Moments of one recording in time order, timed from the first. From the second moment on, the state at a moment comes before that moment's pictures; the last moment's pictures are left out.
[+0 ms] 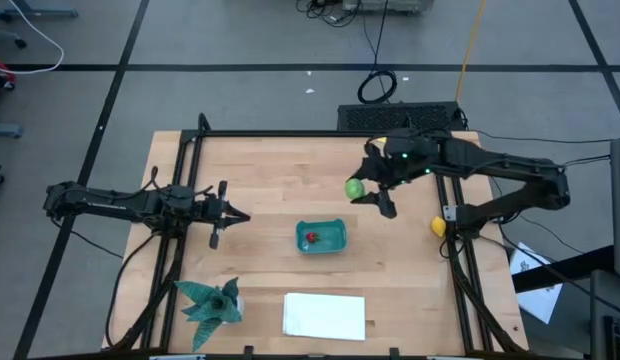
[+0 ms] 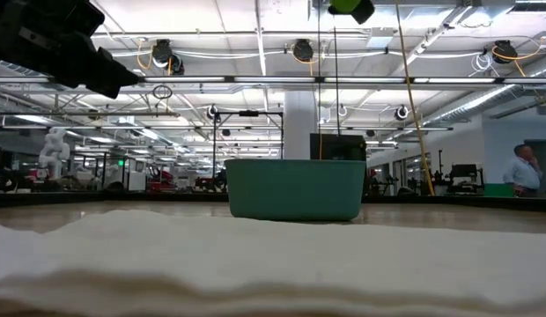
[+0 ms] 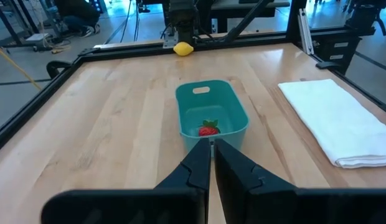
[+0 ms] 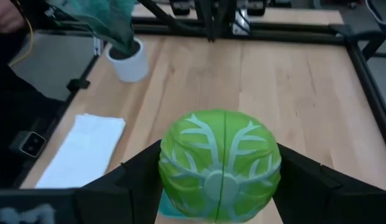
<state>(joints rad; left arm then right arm) -0.05 0.46 0.24 -0.03 0.02 0.08 -0.16 1.24 1.30 -0.67 -0.30 -0.14</state>
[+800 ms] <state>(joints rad) -0.05 0.46 0.24 -0.05 0.24 0.07 -0.10 1.19 1.30 -0.68 -0.29 -0.07</state>
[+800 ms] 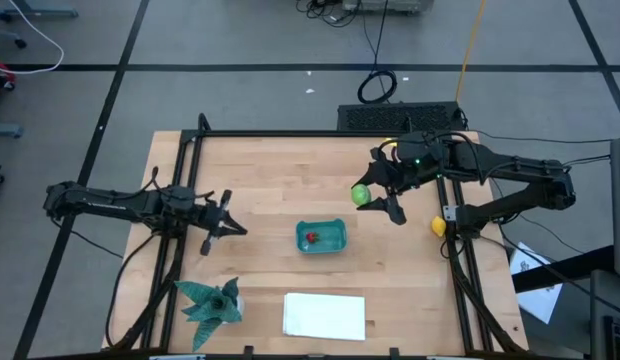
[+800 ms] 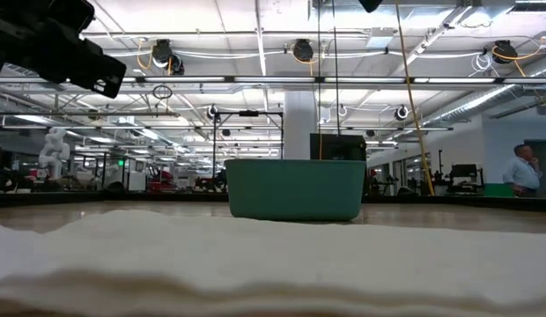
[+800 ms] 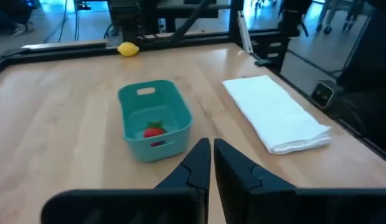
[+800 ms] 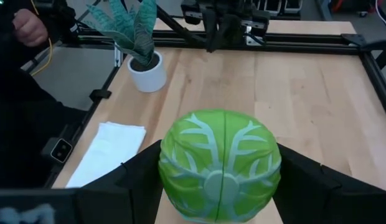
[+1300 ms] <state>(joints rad) -0.05 0.47 0.24 -0.05 0.07 -0.06 -0.10 1.19 1.30 -0.67 -0.29 -0.06</state>
